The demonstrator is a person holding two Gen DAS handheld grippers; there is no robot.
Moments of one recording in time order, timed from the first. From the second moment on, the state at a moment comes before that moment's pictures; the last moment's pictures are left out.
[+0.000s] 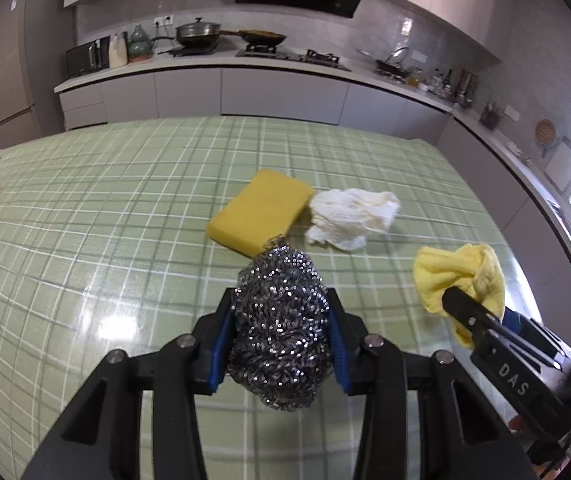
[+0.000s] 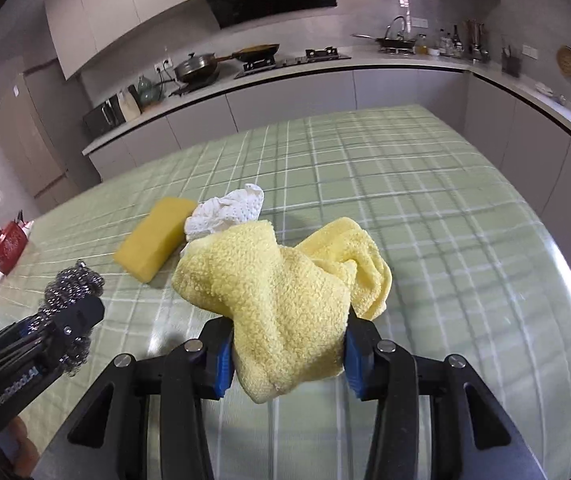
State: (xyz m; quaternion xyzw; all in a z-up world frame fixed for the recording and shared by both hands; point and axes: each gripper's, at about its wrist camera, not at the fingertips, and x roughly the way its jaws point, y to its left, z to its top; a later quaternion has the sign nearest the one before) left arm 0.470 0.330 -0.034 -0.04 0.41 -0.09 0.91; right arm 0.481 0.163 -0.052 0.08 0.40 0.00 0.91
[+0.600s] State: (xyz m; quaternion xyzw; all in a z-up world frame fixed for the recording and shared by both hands) left arm 0.348 0.268 -0.004 0.00 0.38 -0.18 0.91; right arm 0.302 0.125 0.007 0.11 0.35 -0.08 0.93
